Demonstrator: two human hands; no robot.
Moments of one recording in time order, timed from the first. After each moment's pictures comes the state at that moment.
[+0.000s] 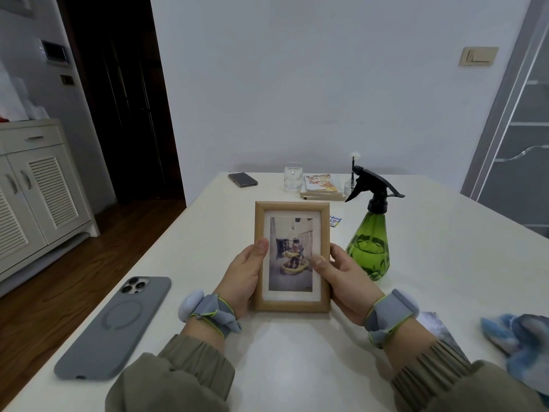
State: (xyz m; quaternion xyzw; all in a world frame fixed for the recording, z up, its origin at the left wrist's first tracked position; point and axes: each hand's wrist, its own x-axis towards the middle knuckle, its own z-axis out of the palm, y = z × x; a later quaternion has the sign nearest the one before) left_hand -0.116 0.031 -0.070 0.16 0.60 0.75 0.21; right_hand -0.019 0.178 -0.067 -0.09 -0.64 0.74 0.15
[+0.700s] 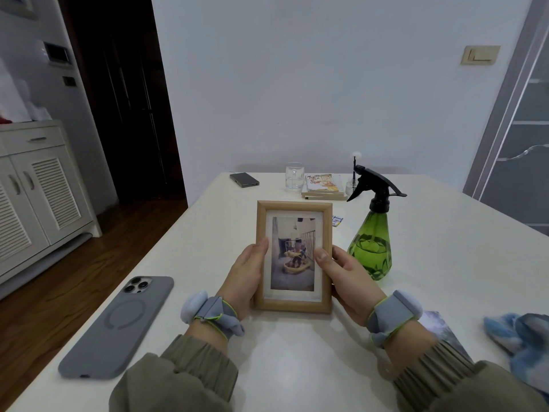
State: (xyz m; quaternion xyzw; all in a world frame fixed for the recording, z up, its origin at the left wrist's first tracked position) left_hand -0.115 0.030 -0.069 0.14 0.64 0.73 0.19; right_hand -0.018 0.174 -0.065 -0.12 -0.68 0.70 0.18
